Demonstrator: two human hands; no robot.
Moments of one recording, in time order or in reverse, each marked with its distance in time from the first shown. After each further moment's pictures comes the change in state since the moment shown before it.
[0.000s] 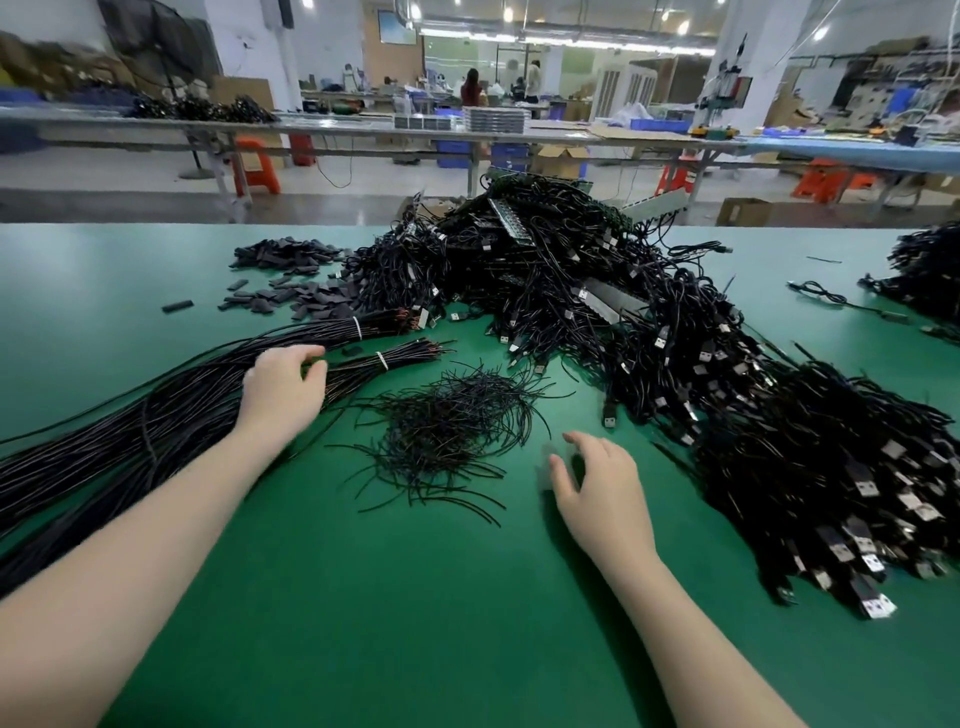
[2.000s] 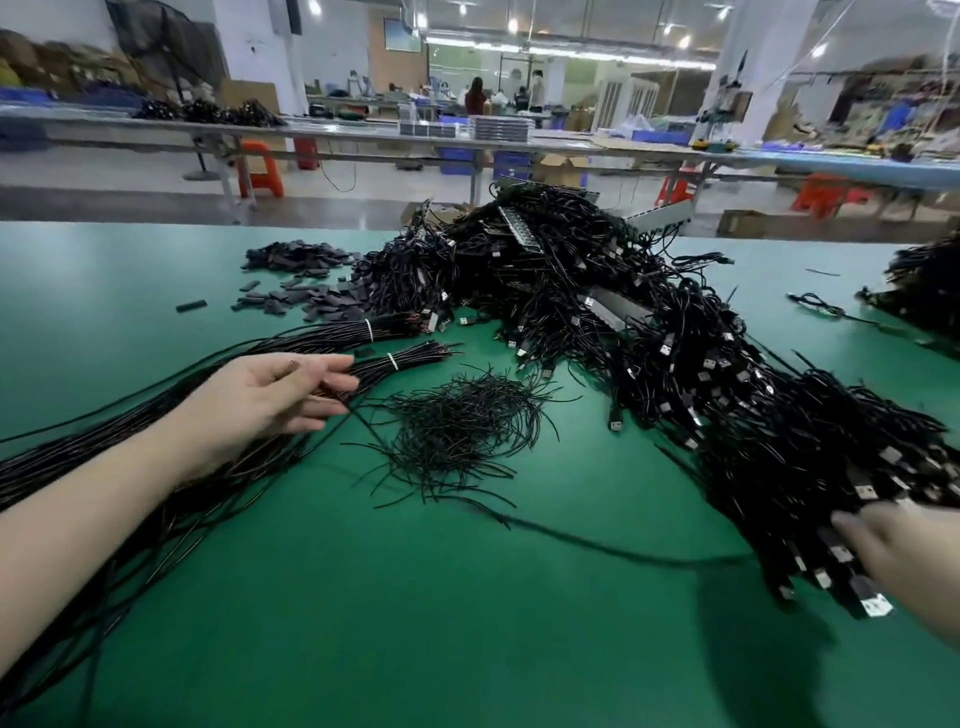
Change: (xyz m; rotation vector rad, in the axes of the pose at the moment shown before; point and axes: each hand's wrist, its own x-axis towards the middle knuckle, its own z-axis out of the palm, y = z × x) left_hand -0.039 -0.011 -0.070 -0.793 -0.527 0.130; right_hand 0.016 0.157 -0.161 -0.099 0.006 0.370
